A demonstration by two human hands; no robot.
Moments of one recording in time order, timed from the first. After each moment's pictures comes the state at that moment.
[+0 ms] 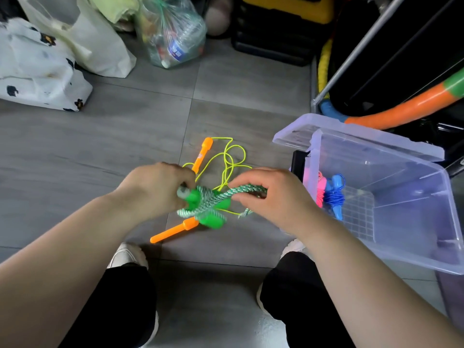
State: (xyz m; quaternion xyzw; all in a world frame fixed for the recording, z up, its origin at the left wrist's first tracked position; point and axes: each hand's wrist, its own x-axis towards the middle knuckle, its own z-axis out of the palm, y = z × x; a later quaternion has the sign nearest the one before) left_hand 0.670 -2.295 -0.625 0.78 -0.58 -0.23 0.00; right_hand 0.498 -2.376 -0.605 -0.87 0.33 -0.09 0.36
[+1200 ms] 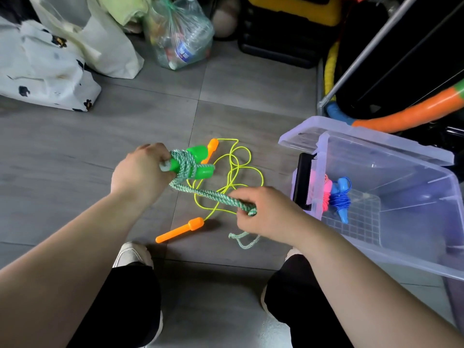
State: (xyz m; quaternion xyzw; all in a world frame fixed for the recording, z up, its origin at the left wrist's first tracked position) left_hand 0.689 -2.293 -0.639 0.90 -0.35 -0.19 0.18; right_hand 0.505 -2.364 -0.616 -0.86 0.33 0.08 0.39
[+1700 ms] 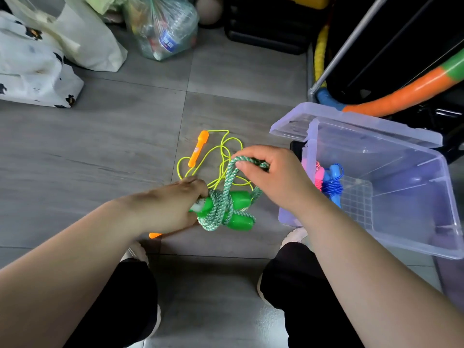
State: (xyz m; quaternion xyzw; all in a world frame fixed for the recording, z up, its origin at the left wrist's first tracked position) left_hand 0.649 -2.292 -0.636 0.68 -0.62 -0.39 -0.02; right_hand 0.501 -2.388 -0.605 -0.81 0.39 -0.12 0.42
